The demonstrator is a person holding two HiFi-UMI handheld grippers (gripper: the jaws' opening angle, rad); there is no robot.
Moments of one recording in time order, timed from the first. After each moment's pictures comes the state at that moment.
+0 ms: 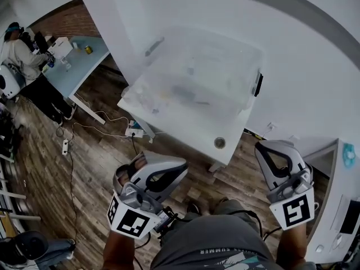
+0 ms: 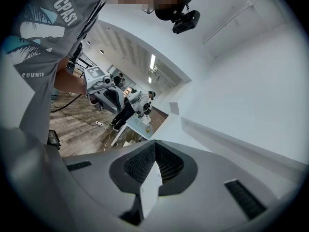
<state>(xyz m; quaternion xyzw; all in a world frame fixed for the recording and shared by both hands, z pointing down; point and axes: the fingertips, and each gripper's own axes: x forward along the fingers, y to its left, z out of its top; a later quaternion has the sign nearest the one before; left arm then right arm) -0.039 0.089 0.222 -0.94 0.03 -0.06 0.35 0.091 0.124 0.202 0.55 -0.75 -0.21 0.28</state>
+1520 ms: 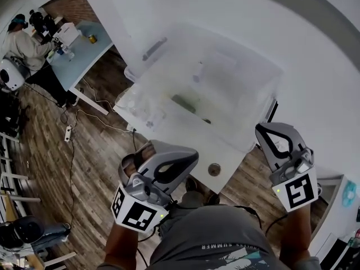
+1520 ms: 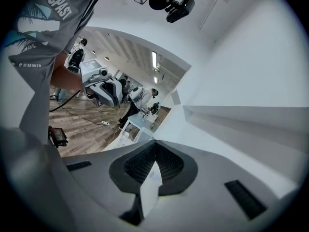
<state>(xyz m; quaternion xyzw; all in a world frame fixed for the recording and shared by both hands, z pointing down) 0.114 -0.050 0.249 -0.93 0.07 -0.10 0.33 0.241 -0.062 0.248 0.49 -0.80 -0.19 0.27</state>
